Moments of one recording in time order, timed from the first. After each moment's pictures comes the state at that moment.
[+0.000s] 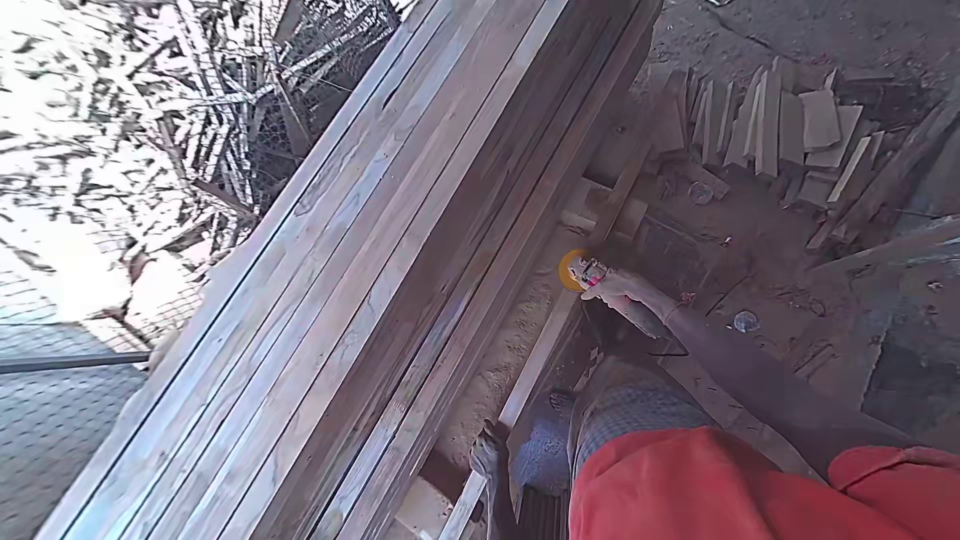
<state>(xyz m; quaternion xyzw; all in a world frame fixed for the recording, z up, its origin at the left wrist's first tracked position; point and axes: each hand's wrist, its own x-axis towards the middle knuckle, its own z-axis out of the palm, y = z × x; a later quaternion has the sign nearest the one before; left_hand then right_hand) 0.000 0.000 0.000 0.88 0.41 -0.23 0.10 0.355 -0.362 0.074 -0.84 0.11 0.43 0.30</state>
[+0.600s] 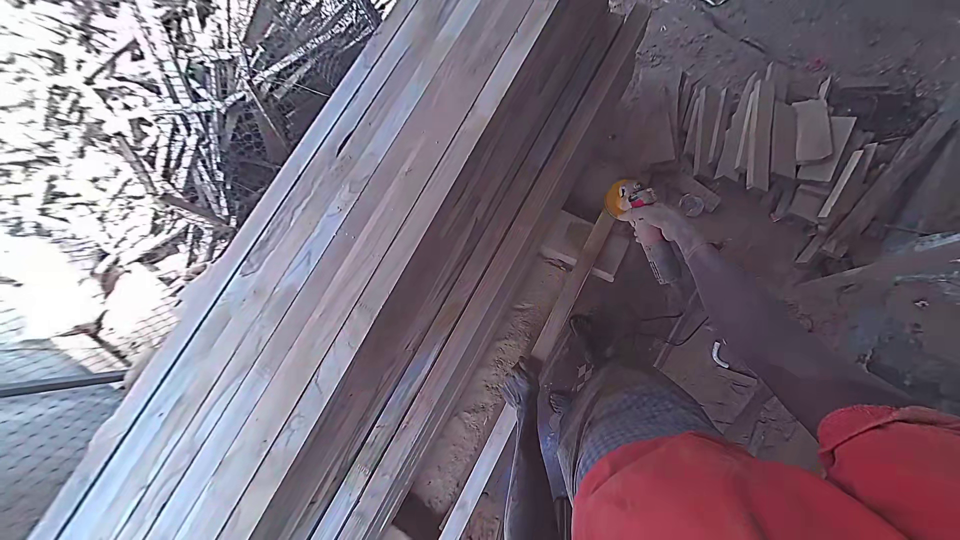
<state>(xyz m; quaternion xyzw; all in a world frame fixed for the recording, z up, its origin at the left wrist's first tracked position) 0.253 -0.168 0.048 0.87 0.36 -0.24 0.22 0.578 -0.523 0.129 -0.79 0.29 0.26 0.48</state>
